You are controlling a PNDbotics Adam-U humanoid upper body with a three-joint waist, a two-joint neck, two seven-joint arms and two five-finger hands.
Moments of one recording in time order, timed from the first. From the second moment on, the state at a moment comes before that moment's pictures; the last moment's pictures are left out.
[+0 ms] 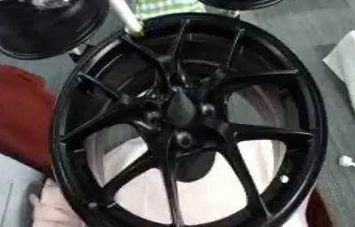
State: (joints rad) left arm -1.23 0.69 -0.20 -1.25 0.19 -0.33 -0.79; right arm -0.38 -0.42 -0.31 -1.82 0.04 0.30 -0.43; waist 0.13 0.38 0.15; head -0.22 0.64
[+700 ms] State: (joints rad) left arm -0.65 0.95 0.08 -1.24 0.29 -0.33 -0.55; right arm -0.37 -0.44 -0.34 -1.82 0.04 0.30 -0.48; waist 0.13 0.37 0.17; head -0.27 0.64
